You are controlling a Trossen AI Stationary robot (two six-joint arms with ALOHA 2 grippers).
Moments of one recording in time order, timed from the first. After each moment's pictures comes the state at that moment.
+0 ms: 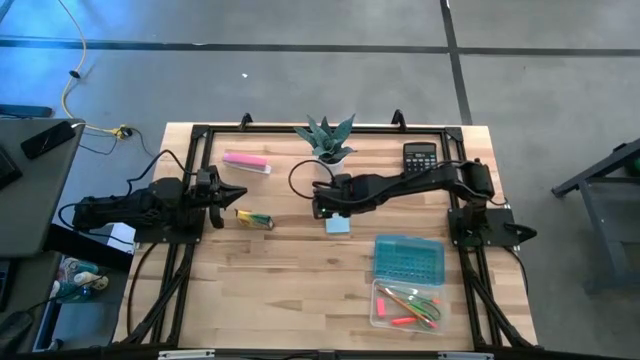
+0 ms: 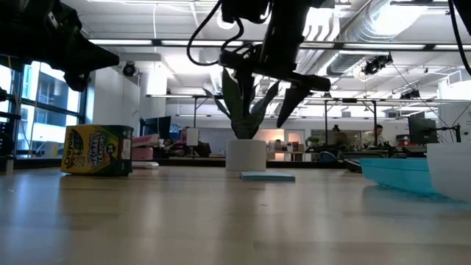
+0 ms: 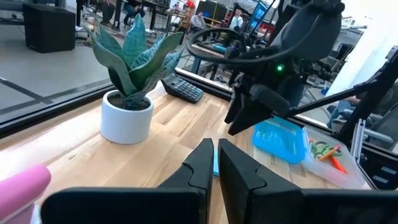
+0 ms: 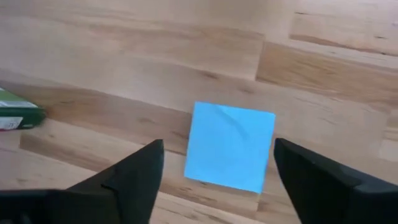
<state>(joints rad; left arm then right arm) 0.16 0.01 0.16 -0.24 -0.22 -0.30 0.03 1.94 1.57 -0.92 0.25 1.36</state>
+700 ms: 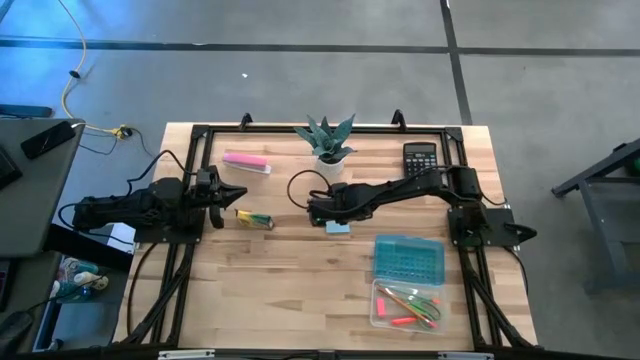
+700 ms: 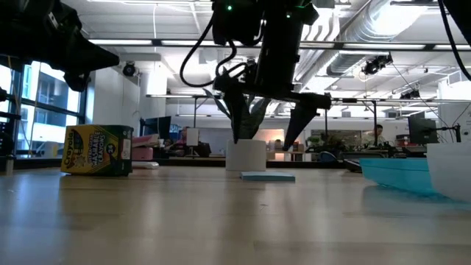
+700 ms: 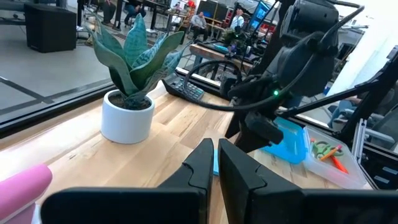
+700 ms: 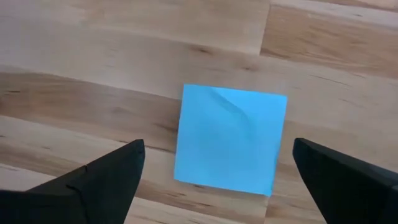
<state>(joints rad) 0.16 0.01 0.16 -0.24 -0.22 -0.30 0.05 2.04 1.57 -0.90 0.23 1.42</state>
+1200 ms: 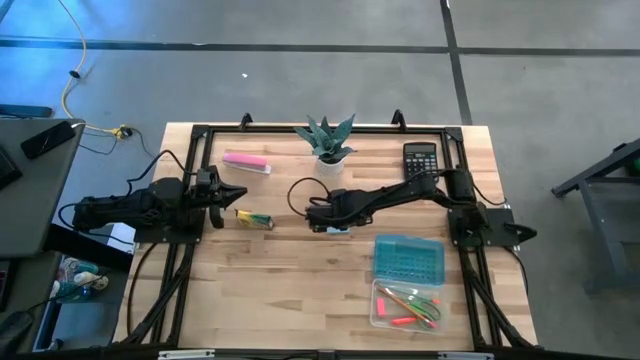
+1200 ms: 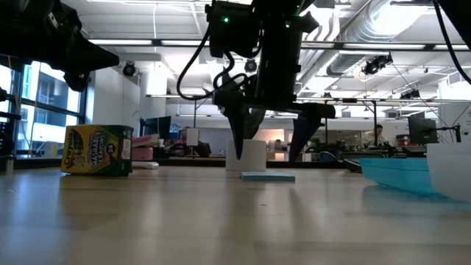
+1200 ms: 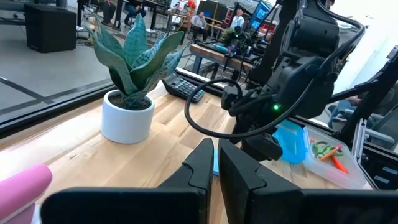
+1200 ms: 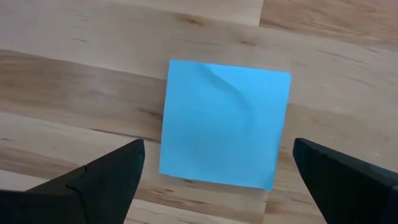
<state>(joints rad) 0.16 0.01 0.16 -0.24 -0.22 -0.30 0.07 2.09 1.57 -0.90 0.21 1.44</state>
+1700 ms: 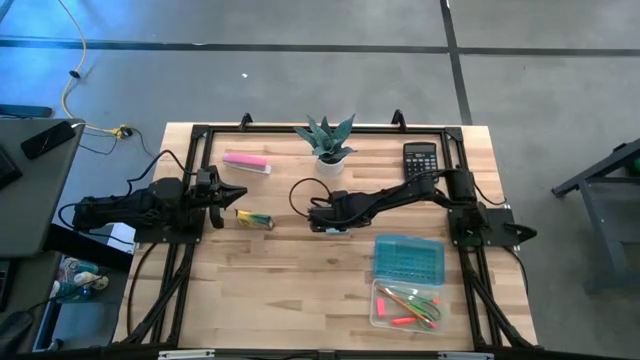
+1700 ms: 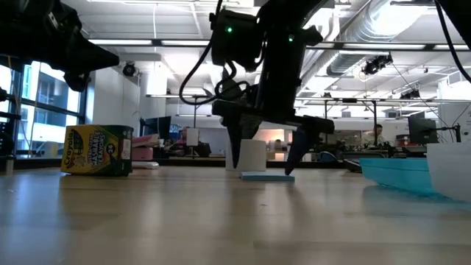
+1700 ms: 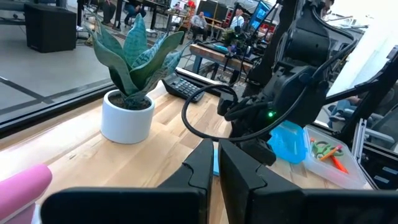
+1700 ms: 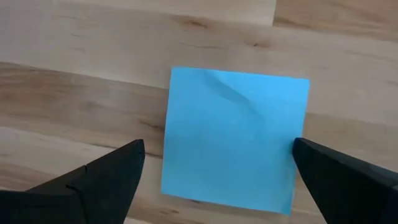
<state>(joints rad) 0.16 0.01 0.16 -0.24 -0.22 -0.30 0.07 2.09 1.48 -0.76 0.23 1.46</state>
